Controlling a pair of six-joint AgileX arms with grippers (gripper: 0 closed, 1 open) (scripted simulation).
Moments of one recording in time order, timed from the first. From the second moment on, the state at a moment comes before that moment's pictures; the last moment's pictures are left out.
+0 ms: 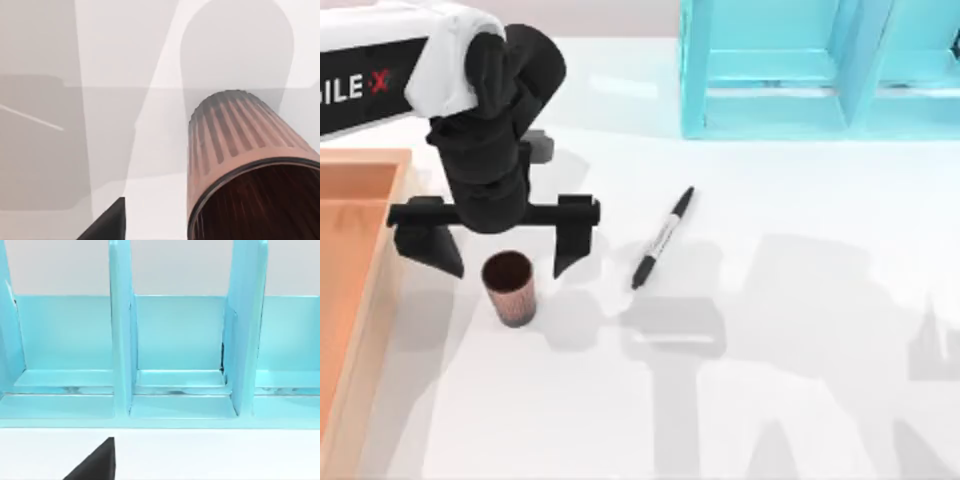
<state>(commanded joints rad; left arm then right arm) -0.44 1.97 1.45 -1.05 -0.01 -0.41 0.00 0.00 0.00 0.00 0.00 0.00</state>
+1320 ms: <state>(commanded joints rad) -0.44 1.98 2.07 -1.66 -0.01 -0.42 0.00 0.00 0.00 0.00 0.00 0.00</state>
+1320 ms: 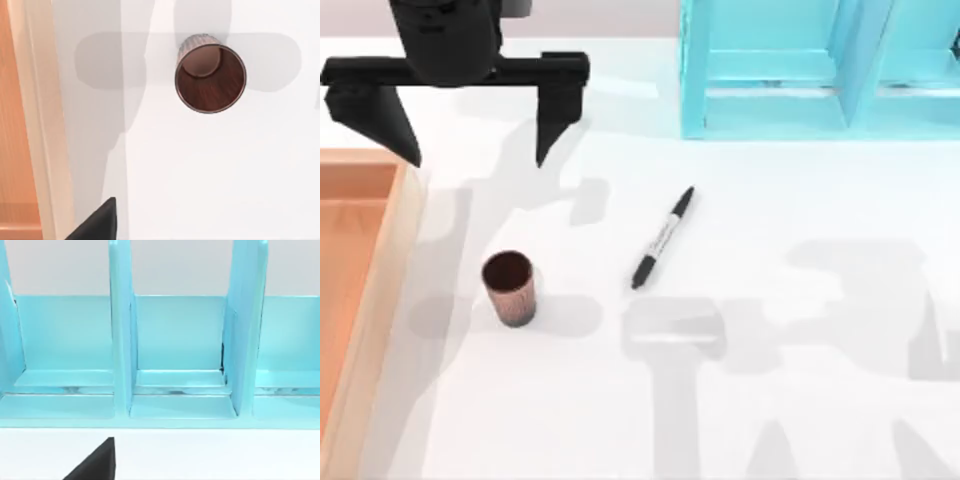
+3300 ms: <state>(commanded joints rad) -0.70 2.58 2.11 -1.05 -0.21 -0.20 0.00 0.00 0.00 0.00 0.00 0.00</state>
